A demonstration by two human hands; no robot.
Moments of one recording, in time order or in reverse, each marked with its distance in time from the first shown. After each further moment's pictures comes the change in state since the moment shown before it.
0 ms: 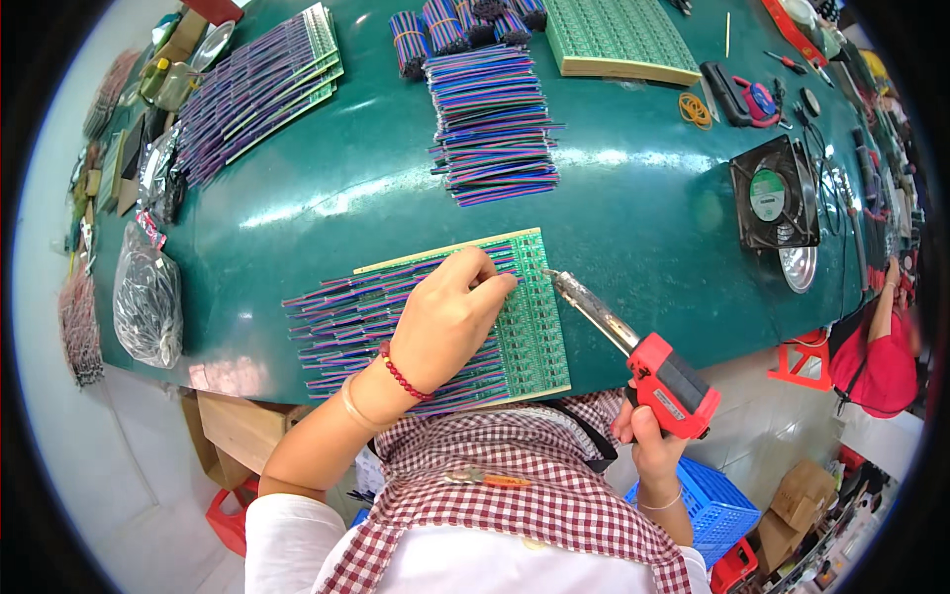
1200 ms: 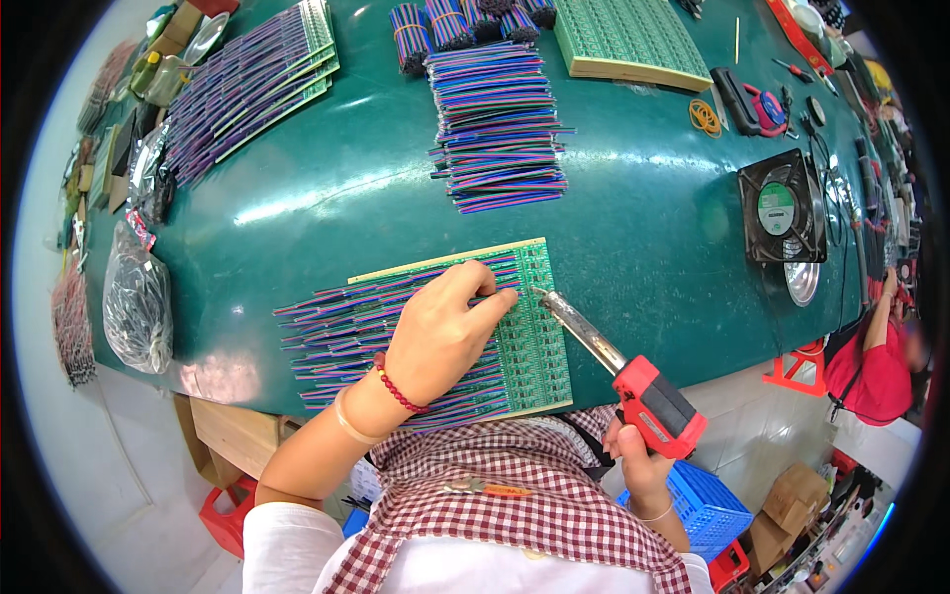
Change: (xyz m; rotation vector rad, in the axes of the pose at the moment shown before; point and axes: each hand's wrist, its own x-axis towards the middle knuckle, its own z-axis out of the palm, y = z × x) left_hand -0.002 -0.008 0.001 0.022 -0.020 0.034; right_hand -0.007 -0.002 0.004 -0.055 0.009 0.145
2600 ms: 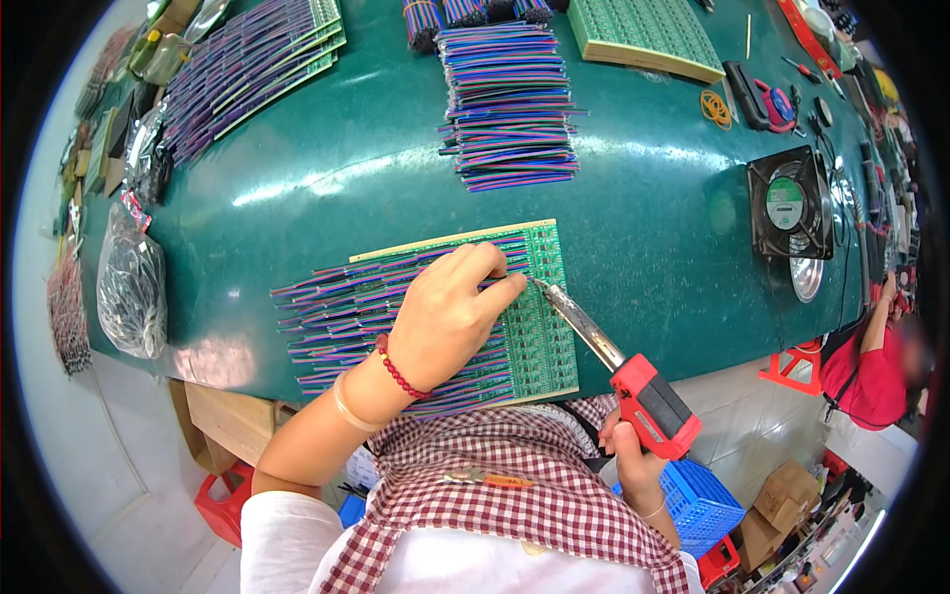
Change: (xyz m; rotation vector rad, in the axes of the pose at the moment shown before) left_hand -0.001 -0.003 0.003 0.002 0.031 0.051; right_hand -0.006 0.009 0.004 -0.081 -0.046 -0.059
